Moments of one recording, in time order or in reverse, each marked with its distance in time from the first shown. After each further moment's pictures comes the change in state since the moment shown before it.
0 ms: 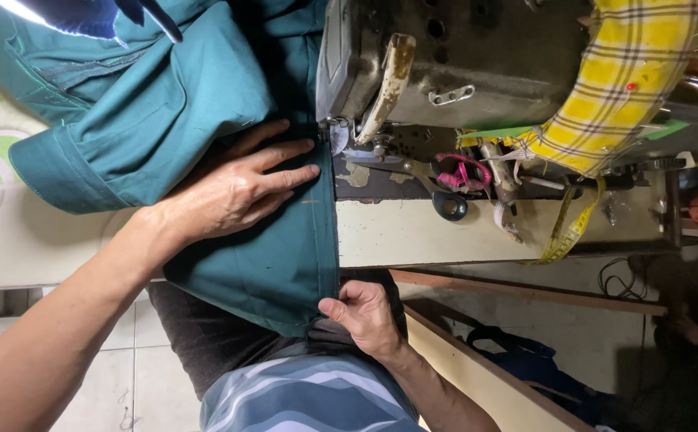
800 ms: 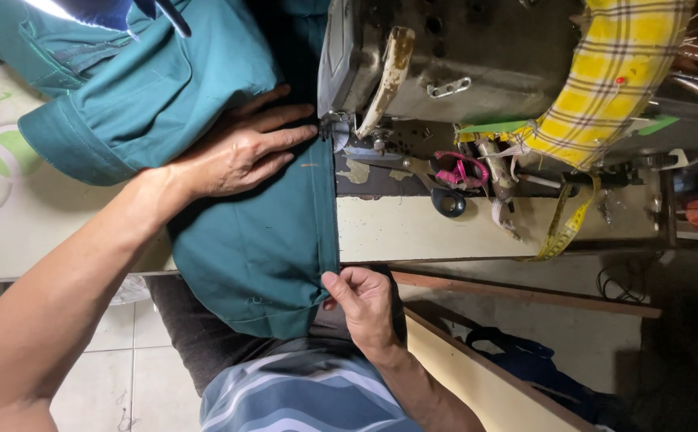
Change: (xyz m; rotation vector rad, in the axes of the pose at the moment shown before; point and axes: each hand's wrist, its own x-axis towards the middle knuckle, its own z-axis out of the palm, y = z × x) left_hand 0.018 -0.032 -0.012 0.036 -0.018 -0.025; right_hand 0.005 -0.041 0.022 0.152 0.214 0.024
